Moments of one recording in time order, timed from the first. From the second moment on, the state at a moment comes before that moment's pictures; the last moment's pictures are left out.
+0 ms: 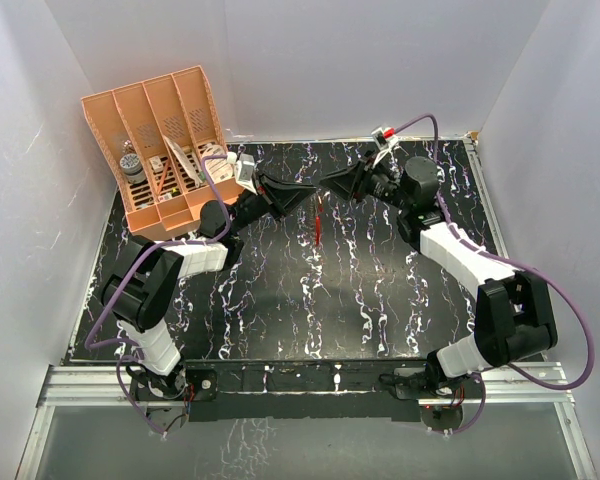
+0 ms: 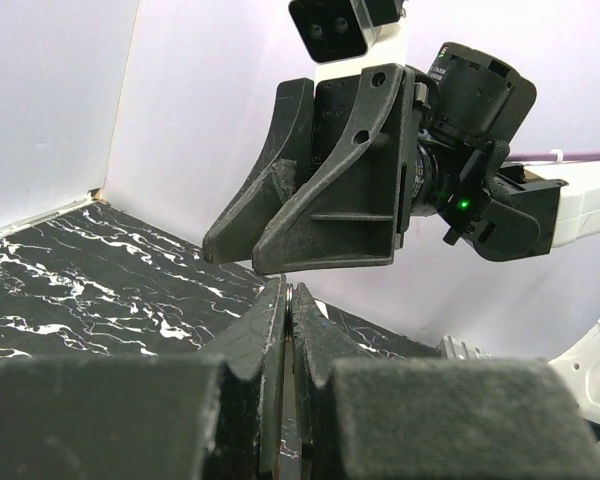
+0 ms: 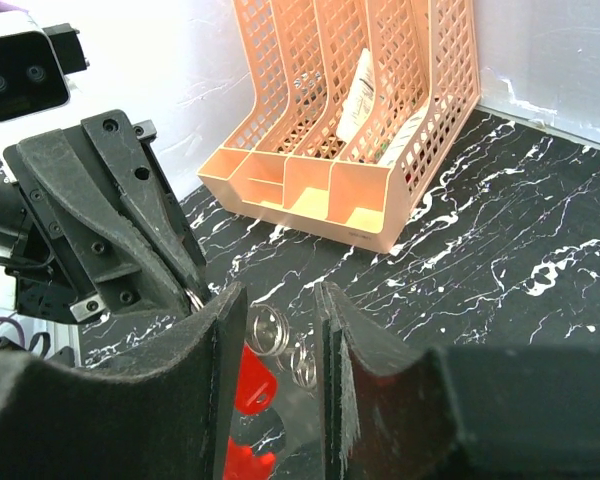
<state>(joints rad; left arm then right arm) -0.50 1.74 0.84 1.44 0.62 -0.71 0.29 1.45 0.97 0.57 -0.72 0.45</state>
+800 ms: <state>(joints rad) -0.56 1.75 0.84 1.46 0.52 -0.57 0.44 1.44 0.99 0.43 -0.42 0.38</state>
